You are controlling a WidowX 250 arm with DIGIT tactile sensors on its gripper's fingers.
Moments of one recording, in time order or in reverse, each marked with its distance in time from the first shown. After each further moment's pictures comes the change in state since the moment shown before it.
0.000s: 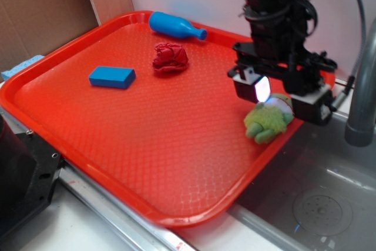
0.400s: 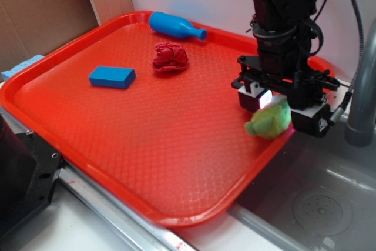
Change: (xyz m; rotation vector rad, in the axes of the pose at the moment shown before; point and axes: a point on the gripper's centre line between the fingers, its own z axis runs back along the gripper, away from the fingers) arm -0.001 -0.001 -0.013 0.029 0.005 0.005
